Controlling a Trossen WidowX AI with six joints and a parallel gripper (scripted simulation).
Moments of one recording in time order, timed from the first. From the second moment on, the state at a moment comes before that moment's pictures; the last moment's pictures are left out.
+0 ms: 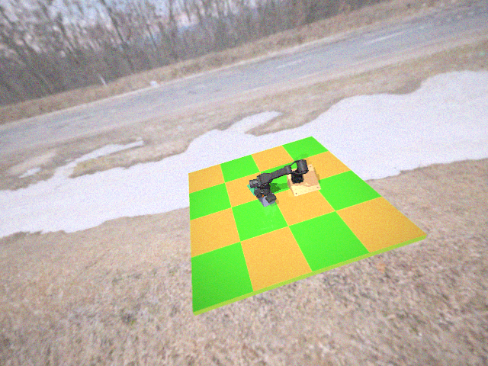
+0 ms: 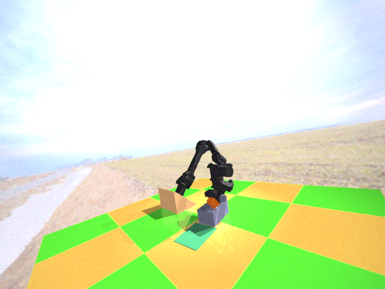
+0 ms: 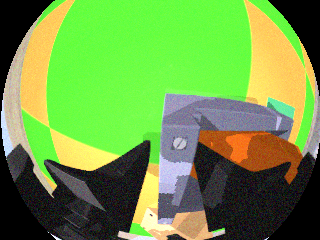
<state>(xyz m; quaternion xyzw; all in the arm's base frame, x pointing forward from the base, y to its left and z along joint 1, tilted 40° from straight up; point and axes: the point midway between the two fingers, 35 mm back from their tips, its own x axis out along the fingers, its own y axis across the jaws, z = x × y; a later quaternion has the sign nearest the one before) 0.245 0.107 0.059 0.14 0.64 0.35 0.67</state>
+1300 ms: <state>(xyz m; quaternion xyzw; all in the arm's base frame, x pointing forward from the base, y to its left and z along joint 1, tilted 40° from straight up) 0.253 0.040 0.135 0.14 0.64 0.34 0.68</state>
